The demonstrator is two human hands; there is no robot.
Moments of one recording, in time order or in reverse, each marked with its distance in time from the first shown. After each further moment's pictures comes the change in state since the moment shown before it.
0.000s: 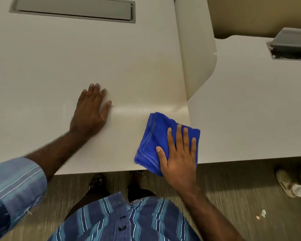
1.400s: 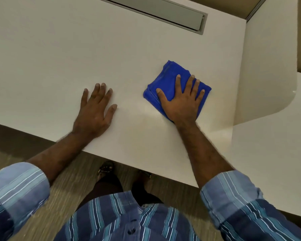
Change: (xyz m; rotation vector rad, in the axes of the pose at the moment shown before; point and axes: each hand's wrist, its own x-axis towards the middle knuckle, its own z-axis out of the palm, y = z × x) left_hand -0.082 -0.103 -0.033 0.102 0.086 -0.195; right_hand 0.211 -0.156 0.000 0.040 0.014 -0.130
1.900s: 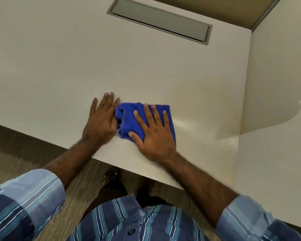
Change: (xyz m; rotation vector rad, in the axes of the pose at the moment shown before) left_hand 0.001 0.002 -0.007 0.004 -0.025 0.013; right_hand -0.093 -0.050 0.026 0.055 -0.078 -0.569
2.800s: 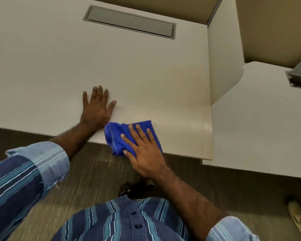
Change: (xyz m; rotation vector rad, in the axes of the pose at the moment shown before) left_hand -0.007 0.022 -0.021 0.039 -0.192 -0.062; right_hand -0.133 -0.064 -0.012 0.137 -0.174 0.024
